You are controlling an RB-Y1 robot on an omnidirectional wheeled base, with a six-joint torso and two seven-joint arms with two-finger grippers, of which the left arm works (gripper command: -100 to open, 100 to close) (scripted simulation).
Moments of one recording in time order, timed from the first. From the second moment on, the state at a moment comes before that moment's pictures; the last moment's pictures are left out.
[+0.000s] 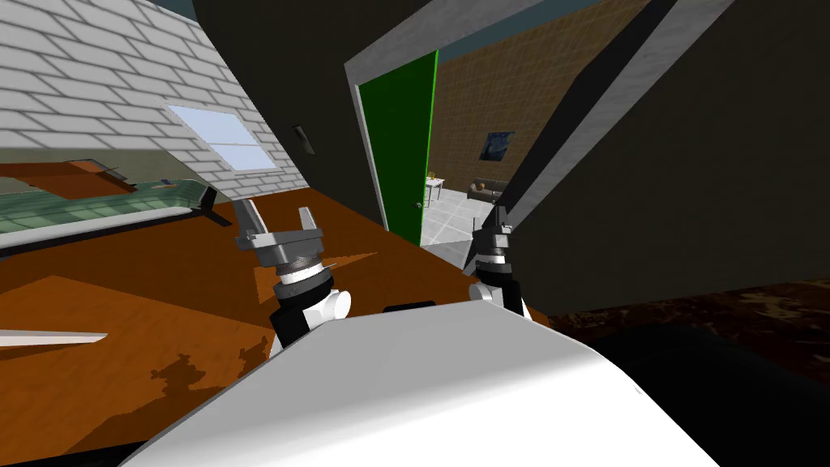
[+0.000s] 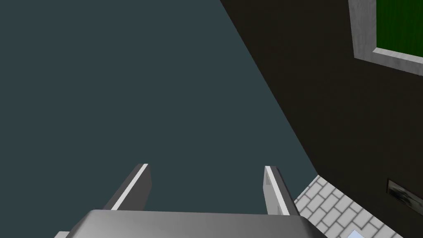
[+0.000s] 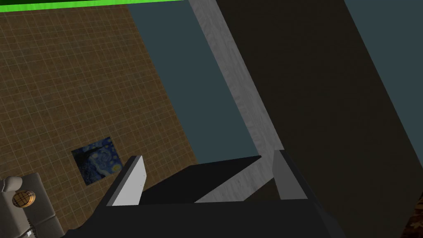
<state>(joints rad) 0.46 -0.05 -0.04 -2.39 0.04 -0.56 0.15</state>
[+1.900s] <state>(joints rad) 0.31 0.05 -0.04 -1.99 -0.04 -0.63 0.16</state>
